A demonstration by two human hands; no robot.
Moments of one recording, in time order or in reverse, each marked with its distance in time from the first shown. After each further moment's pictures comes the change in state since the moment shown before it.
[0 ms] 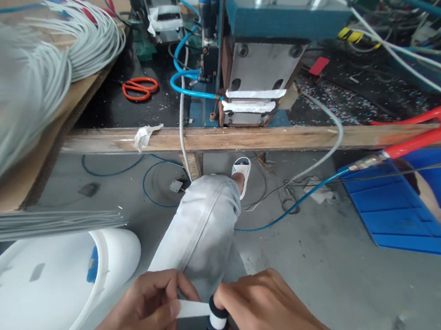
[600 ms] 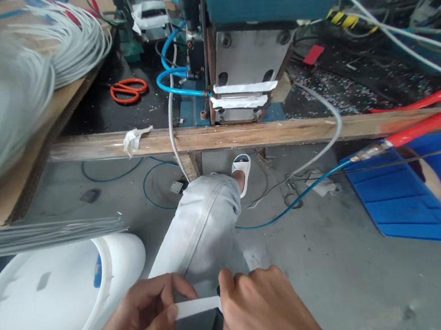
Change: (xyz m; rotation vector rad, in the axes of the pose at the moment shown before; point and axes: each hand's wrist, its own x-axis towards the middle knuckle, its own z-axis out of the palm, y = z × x) left_hand -0.005 0.002 -0.002 0.142 0.077 -0.004; right_hand 0.018 -0.011 -0.009 -0.450 0.065 -0.037
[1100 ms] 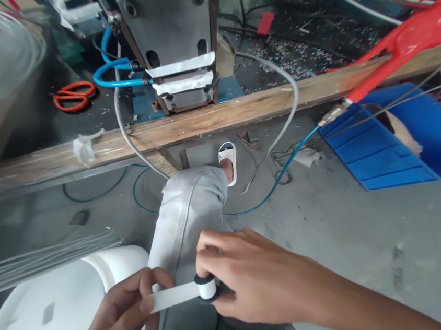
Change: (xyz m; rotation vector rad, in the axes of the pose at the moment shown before) left_hand 0.003 0.002 -0.017 -0.232 -0.019 0.032; right_hand 0.007 0.027 -0.010 0.652 -0.122 -0.003
